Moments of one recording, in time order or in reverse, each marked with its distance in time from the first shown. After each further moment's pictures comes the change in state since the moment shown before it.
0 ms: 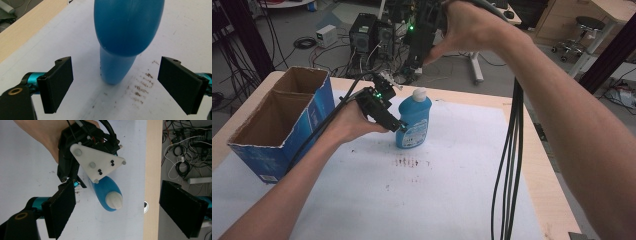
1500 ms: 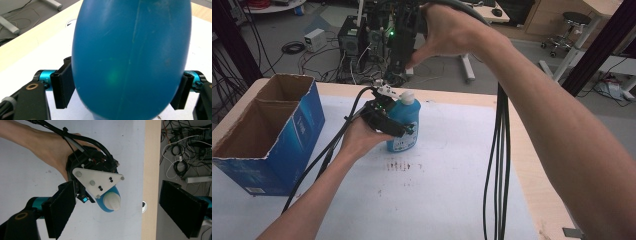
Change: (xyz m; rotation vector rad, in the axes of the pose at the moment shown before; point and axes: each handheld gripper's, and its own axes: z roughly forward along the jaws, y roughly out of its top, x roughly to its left) left arm -0.009 -0.001 0.041 -0.194 0.023 -0.019; right arm -0.001 0.001 0.005 0.008 -0.016 -0.003
